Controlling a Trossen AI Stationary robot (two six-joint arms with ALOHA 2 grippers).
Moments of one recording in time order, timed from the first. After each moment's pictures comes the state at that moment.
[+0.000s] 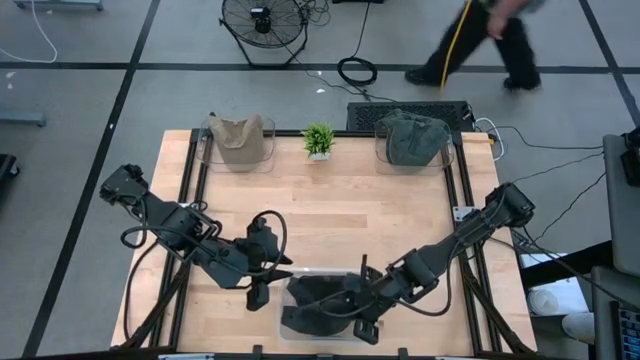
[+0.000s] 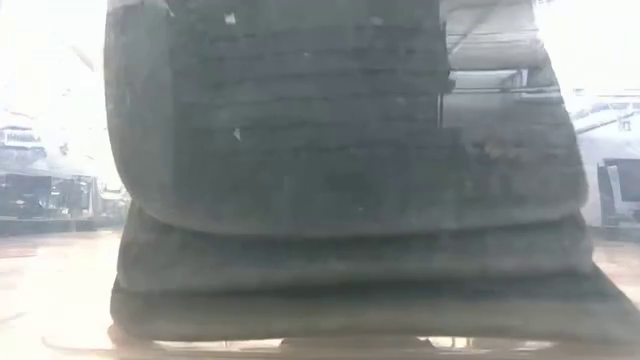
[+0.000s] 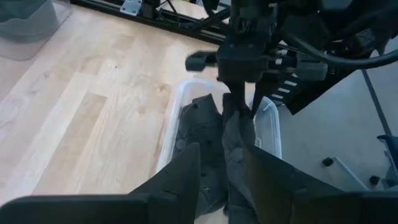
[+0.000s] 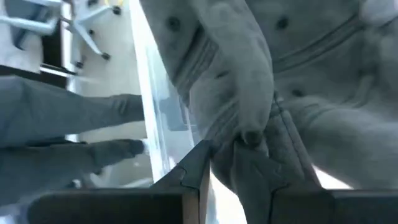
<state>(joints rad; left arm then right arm) -0.58 1.54 1.74 -0.90 -0.38 -0.65 0.58 1.76 1.59 -0.64 -0.03 0.92</state>
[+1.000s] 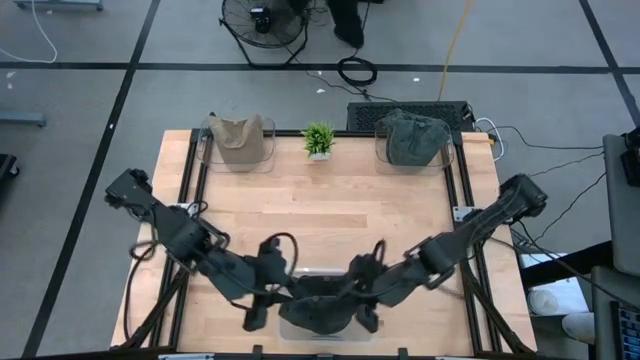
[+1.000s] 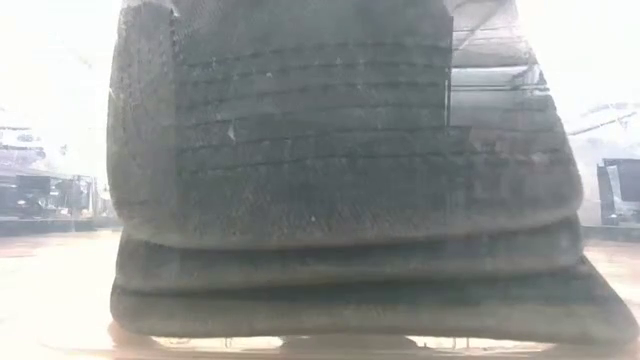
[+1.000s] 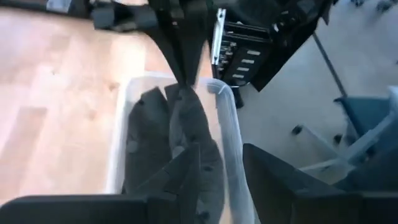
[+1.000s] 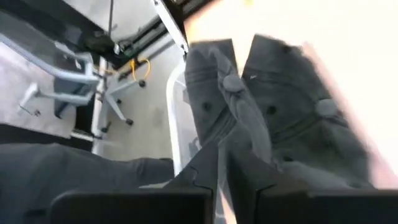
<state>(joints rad) -0.61 1.58 1.74 -0.80 -0.22 -0.52 0.58 1.59 1.49 -0.45 0.17 0.96</state>
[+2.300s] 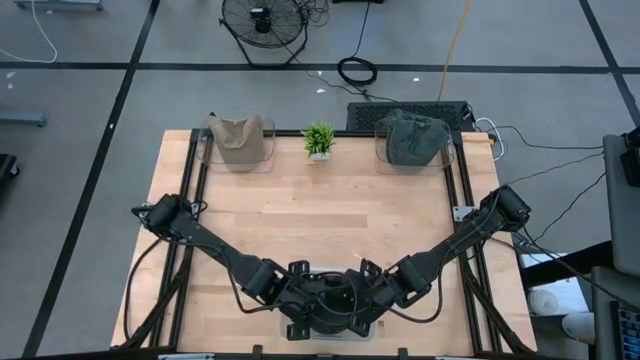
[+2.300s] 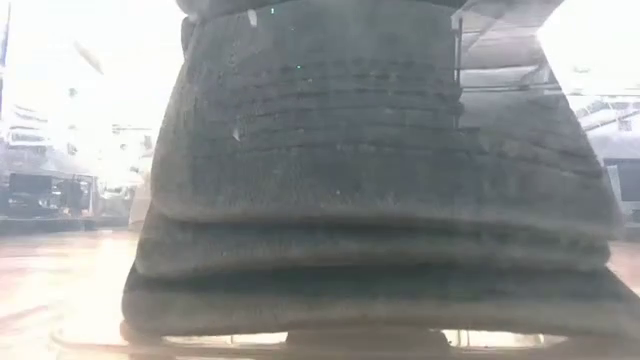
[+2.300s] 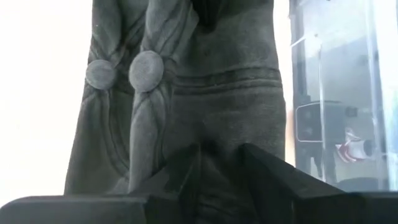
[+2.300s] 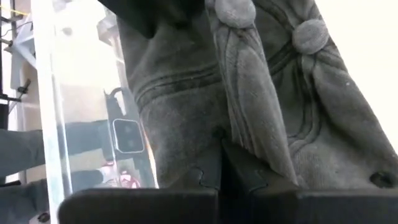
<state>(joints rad) -0.54 1.97 1.74 -0.86 -0.14 -0.57 0.59 1.79 1.49 -0.59 0.14 0.96</state>
